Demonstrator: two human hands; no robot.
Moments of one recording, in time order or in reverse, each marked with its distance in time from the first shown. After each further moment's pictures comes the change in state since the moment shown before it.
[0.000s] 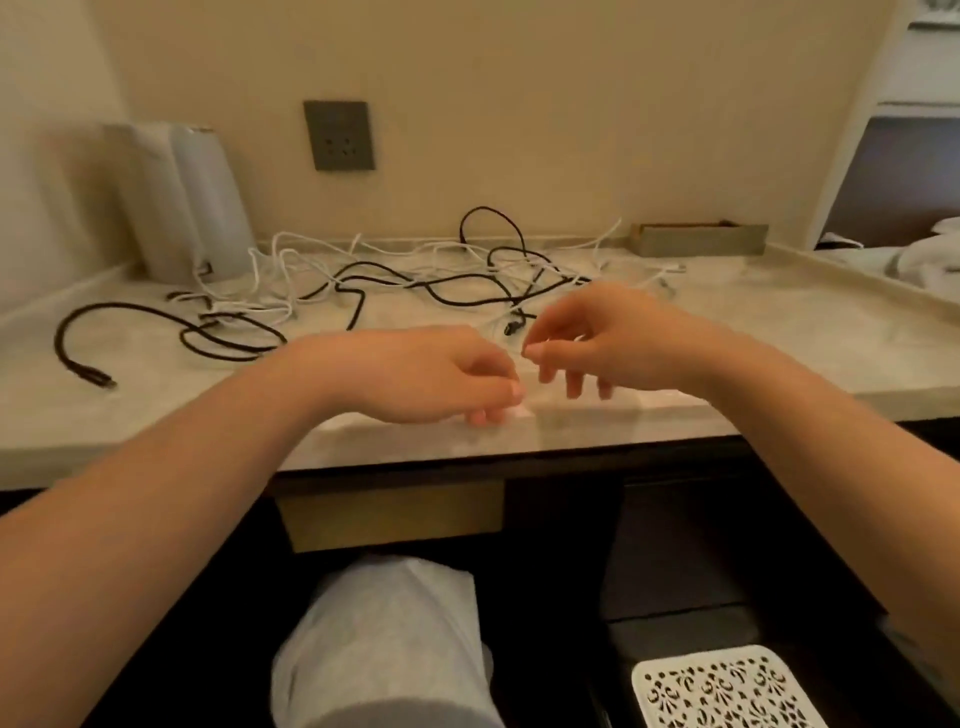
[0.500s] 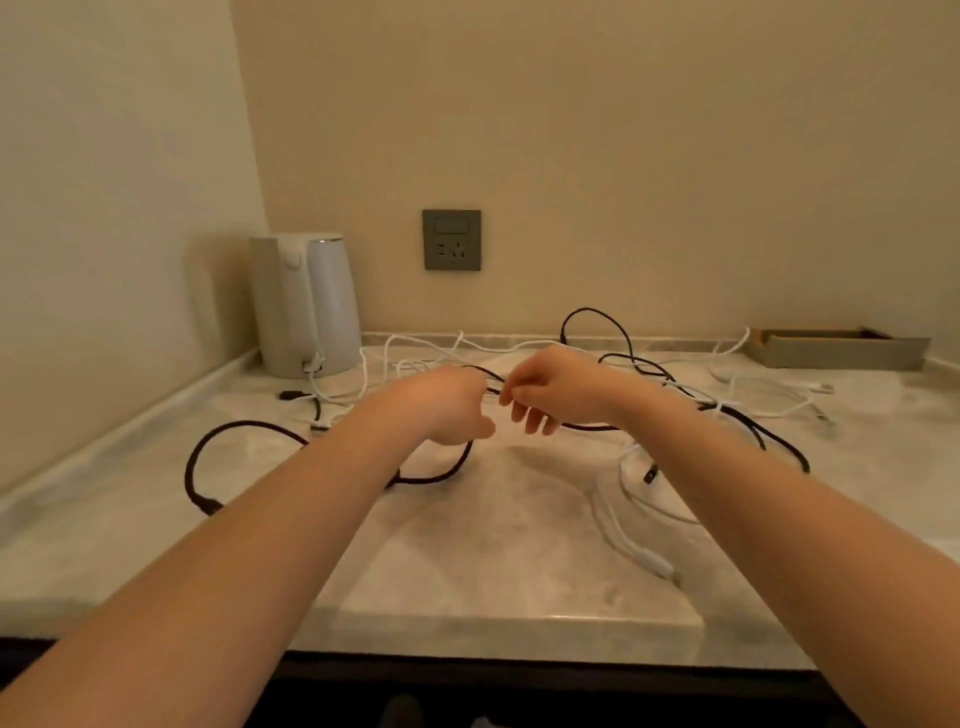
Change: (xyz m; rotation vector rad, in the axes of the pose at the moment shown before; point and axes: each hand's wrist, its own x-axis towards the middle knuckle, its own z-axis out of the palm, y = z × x) left_hand 0.039 -0.107 -0.087 0.360 0.193 -0.494; right_hand 0.193 -0.039 0.030 0.011 -0.092 -0.063
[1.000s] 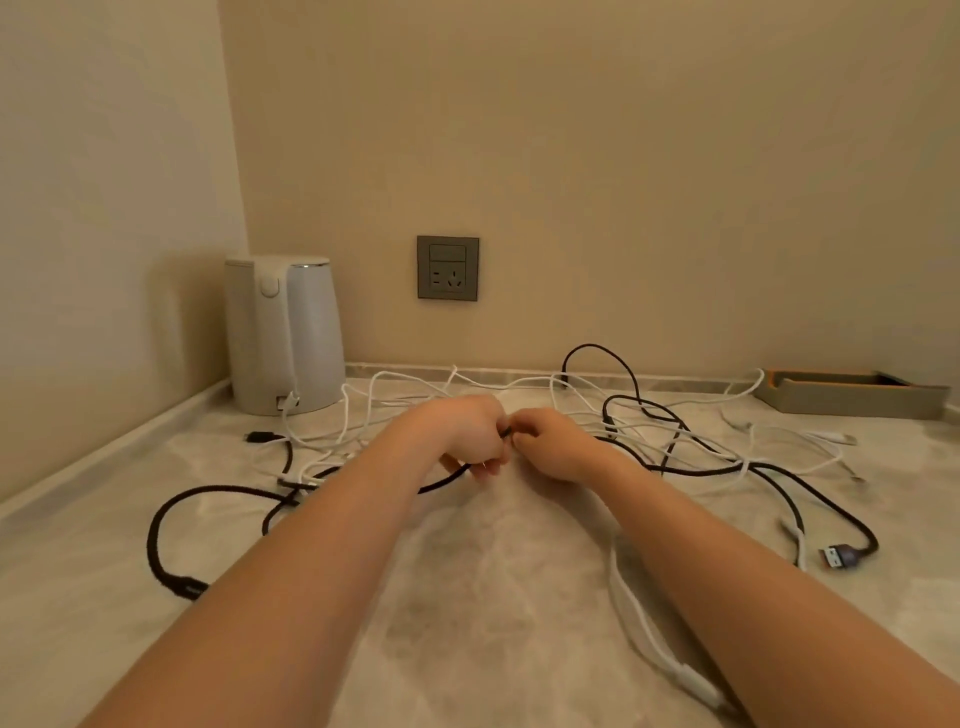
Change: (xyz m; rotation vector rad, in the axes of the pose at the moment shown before) left_hand 0.086 -0.015 0.008 -0.387 -0.114 0.088; right_hand 0.076 0.057 0.028 -0.075 0.166 0.034
